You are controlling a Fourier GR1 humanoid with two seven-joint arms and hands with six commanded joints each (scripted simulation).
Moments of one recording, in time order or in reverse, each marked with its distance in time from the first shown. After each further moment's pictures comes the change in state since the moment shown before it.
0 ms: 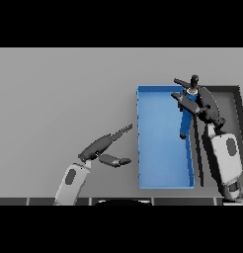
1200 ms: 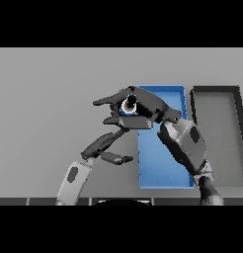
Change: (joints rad) left arm -0.031 -0.023 0.011 0.037 0.010 0.000 0.009; right arm -0.459 0.279 0.134 -0.133 -0.198 0.243 -0.099
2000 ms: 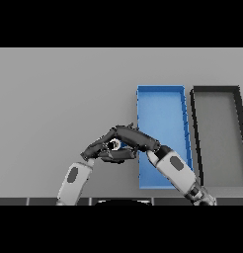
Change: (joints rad) left arm 0.005 -0.009 -0.005 -0.017 0.015 -0.001 -0.041; right arm 0.399 0.058 0.293 -0.067 0.480 0.163 -0.135
